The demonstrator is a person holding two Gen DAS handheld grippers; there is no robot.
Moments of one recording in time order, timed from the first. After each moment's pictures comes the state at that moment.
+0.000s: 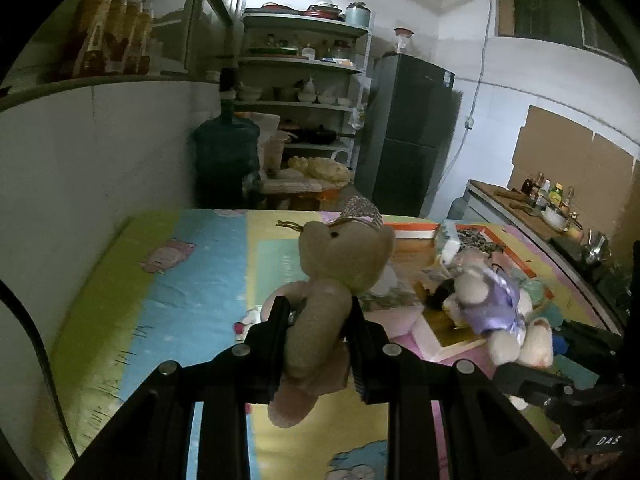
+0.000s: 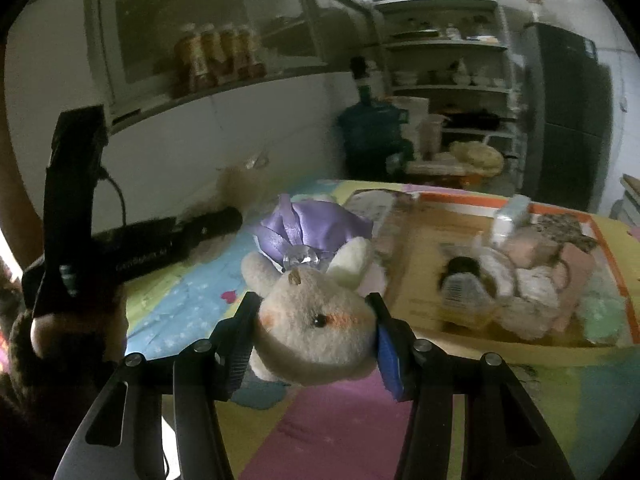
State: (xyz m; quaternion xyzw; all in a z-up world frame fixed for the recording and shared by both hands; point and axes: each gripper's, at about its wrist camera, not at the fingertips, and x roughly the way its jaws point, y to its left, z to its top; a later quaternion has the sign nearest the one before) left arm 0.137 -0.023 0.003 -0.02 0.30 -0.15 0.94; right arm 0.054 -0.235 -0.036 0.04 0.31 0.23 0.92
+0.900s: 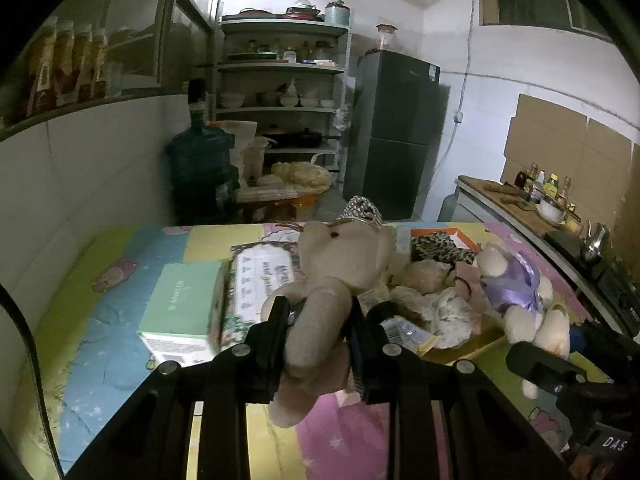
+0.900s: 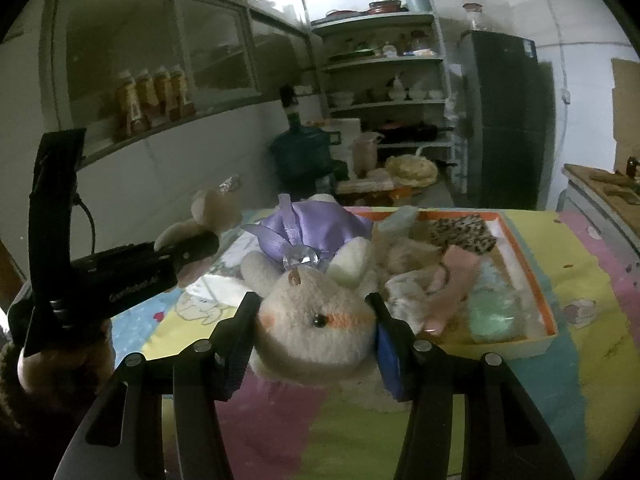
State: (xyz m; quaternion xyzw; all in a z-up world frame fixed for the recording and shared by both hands) left arm 0.145 -0.124 0.009 0.00 0.29 -0.15 0.94; right arm 0.039 -0.328 -0.023 0.06 0.28 0.13 0.95
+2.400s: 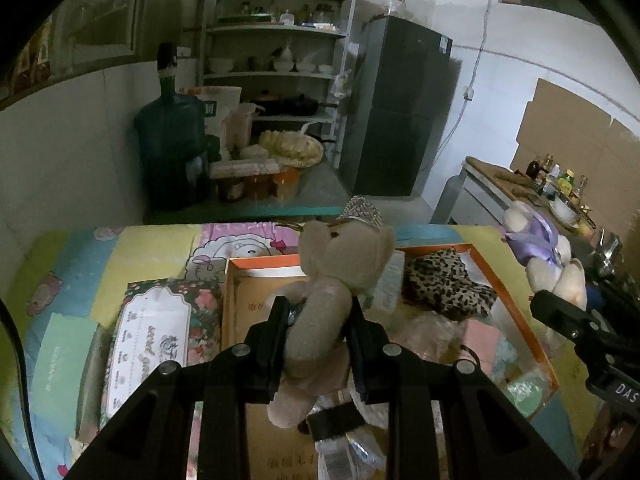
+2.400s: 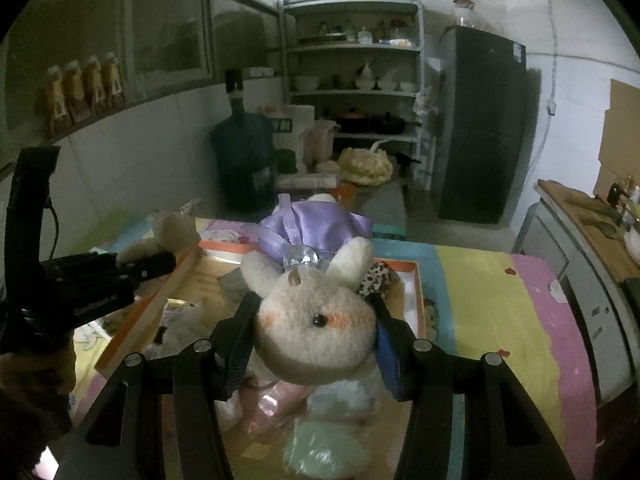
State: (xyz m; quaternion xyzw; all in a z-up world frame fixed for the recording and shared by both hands) left arm 0.262 -0.216 -0.014 -0.01 0.36 -0.15 0.92; right arm 0.168 -0.438 -0.022 0.00 0.32 0.08 0.94
